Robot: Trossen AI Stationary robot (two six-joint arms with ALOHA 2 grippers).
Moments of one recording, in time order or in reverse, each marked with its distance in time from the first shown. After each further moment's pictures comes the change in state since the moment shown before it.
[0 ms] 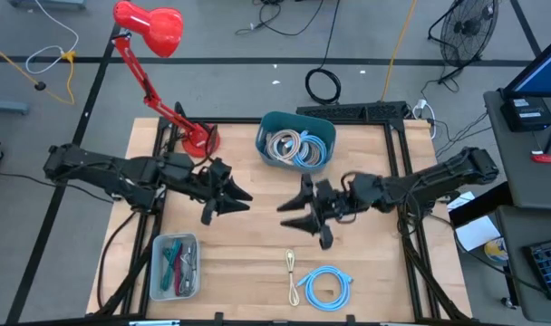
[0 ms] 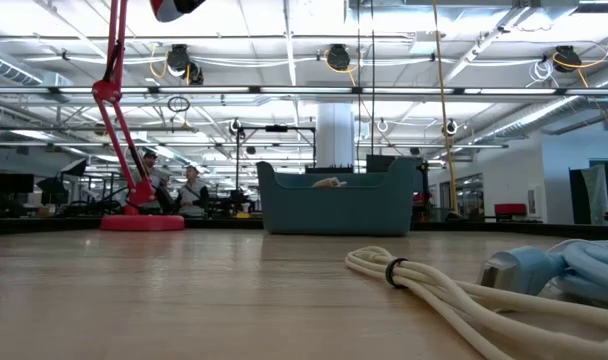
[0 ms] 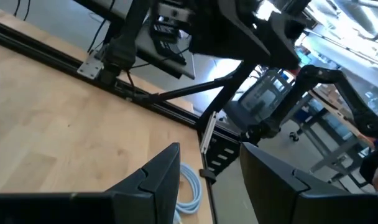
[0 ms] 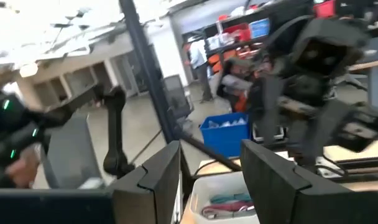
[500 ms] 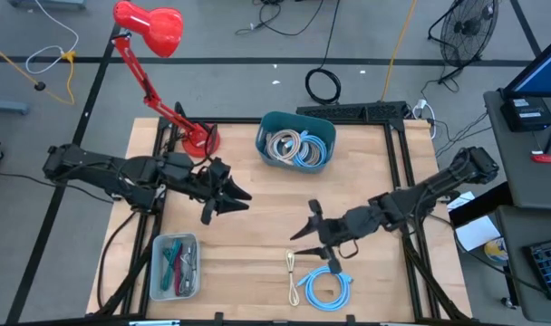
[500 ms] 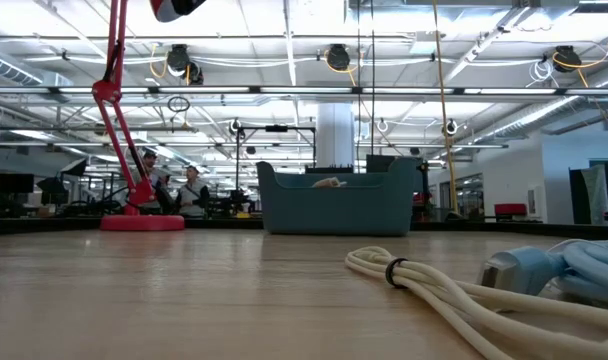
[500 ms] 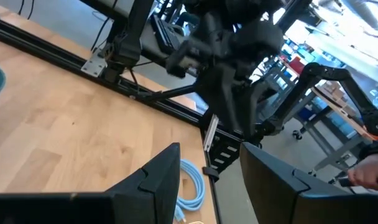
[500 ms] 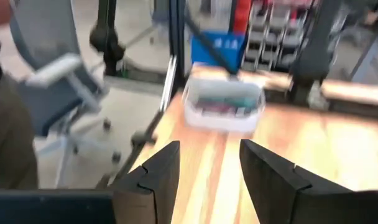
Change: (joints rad) left arm 0.007 -0.008 0.000 -0.021 -0.002 0.008; right arm 0.180 -0.004 0.000 -0.402 0.109 -0.226
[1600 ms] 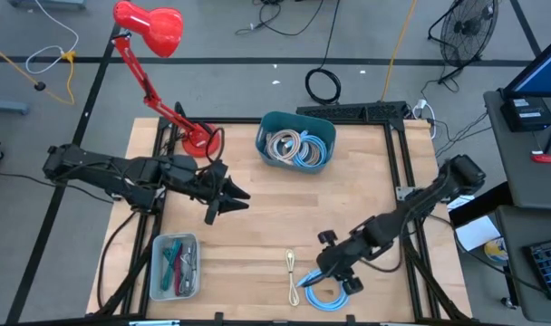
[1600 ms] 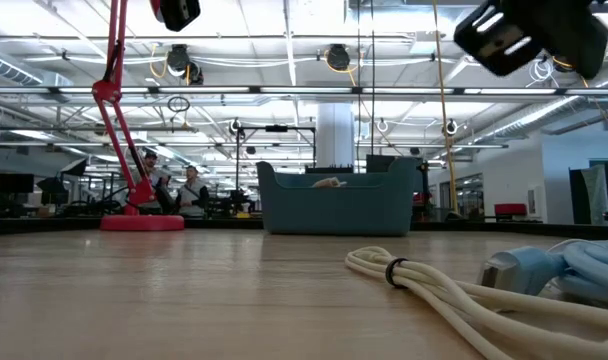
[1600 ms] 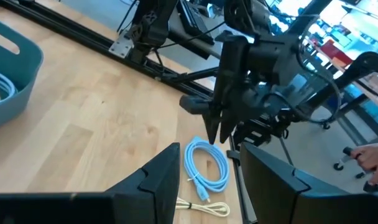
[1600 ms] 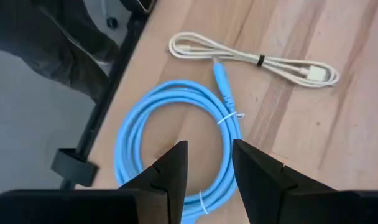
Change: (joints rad) left arm 0.002 -0.001 0.000 -0.115 -0.053 0.018; right arm 0.108 0.181 0.000 -0.529 -0.244 0.186
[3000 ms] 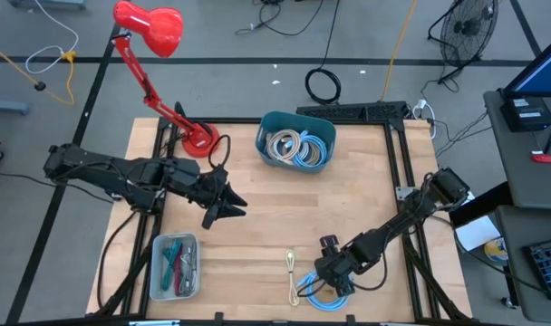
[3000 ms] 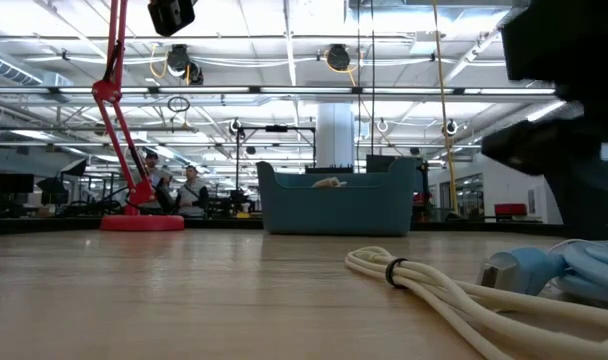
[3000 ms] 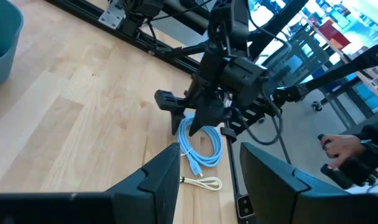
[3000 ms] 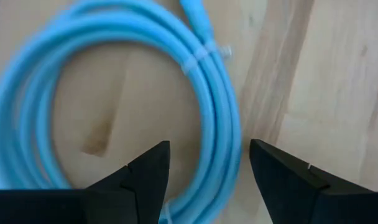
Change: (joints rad) left arm -0.018 0.005 0.000 -0.070 0.054 -0.028; right arm 0.060 0.208 -0.111 0.127 0.132 0.122
